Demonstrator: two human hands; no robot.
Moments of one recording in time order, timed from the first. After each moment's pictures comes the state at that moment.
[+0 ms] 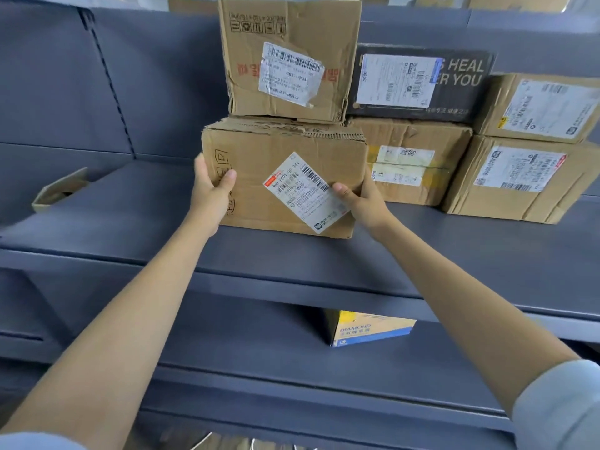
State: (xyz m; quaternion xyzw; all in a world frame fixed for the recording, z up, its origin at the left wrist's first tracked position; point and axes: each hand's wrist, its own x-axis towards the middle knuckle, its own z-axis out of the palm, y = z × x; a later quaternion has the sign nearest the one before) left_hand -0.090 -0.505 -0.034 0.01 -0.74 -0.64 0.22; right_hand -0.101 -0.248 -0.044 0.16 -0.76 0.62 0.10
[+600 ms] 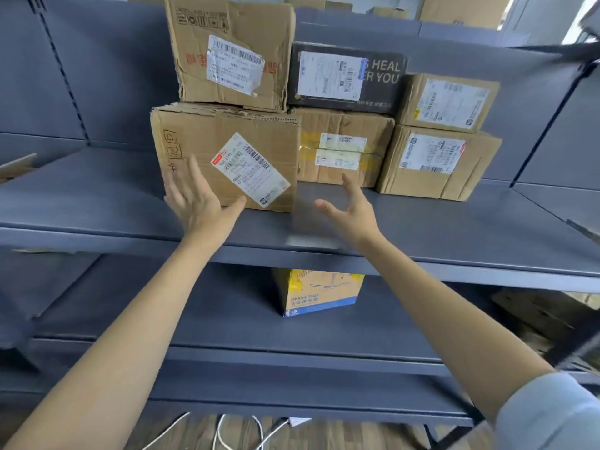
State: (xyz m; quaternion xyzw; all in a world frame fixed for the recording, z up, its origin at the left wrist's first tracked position) left_hand 0.007 -0.423 -0.056 0.04 -0.88 -0.39 0.26; right_hand 0.017 -0.187 -0.050 0.04 -0.86 0.49 0.17
